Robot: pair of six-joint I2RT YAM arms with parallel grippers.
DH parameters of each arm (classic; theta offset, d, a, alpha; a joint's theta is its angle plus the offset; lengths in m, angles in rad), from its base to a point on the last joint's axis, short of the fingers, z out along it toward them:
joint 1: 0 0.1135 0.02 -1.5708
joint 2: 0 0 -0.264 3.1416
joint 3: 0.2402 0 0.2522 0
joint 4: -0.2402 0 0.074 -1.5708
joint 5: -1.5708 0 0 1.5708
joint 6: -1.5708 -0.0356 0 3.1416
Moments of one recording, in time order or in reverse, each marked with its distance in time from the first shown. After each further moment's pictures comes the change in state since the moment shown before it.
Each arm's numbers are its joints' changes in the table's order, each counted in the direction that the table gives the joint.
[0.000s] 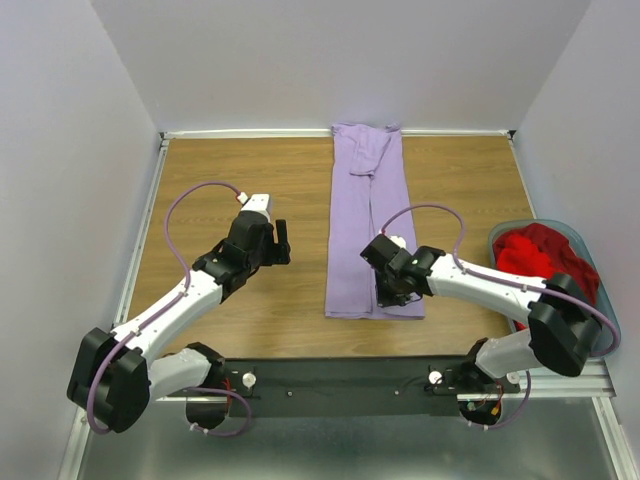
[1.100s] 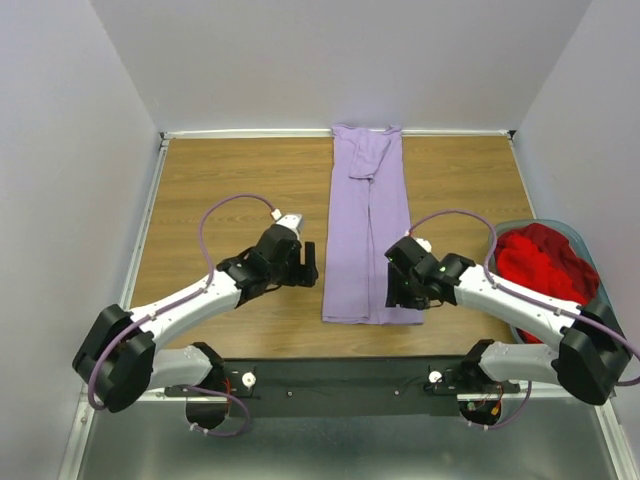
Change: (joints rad) left arm -0.154 0.072 -0.008 -0.005 -0.104 0.094; right arm -0.062 -0.209 -0.092 -0.007 0.027 -0.043
